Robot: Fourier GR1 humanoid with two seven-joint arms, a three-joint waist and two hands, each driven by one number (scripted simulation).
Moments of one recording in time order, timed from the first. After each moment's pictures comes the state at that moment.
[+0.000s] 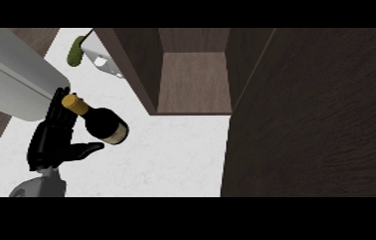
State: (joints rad) left arm -0.09 0.12 0.26 -1.32 0.29 -0.17 -0.16; right arm -0.07 -0.09 0.08 -2.49 -0.09 0.09 0.64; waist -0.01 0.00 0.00
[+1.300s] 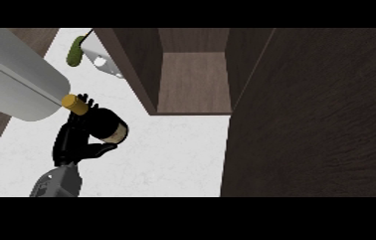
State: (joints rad) left arm -0.22 0.14 0.27 -0.89 0.26 -0.25 -0.42; right arm -0.09 -0.07 0.09 -2.50 -0.09 0.09 0.67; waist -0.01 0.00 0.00
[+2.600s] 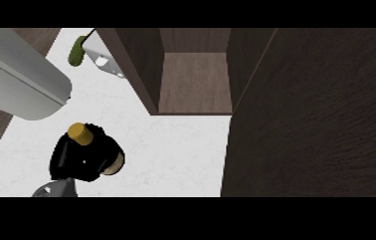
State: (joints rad) left arm -0.12 0.17 0.17 -0.95 0.15 -0.28 -0.65; right arm -0.07 -0.07 0.06 -2.49 -0.09 0.11 0.65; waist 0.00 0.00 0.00
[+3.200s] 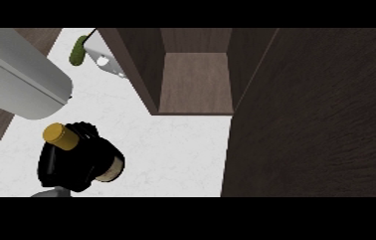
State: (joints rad) left arm 0.00 0.13 0.14 -1.30 0.18 -0.22 -0.60; right arm -0.09 -0.06 0.06 -2.48 -0.09 0.11 0.66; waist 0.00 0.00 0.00
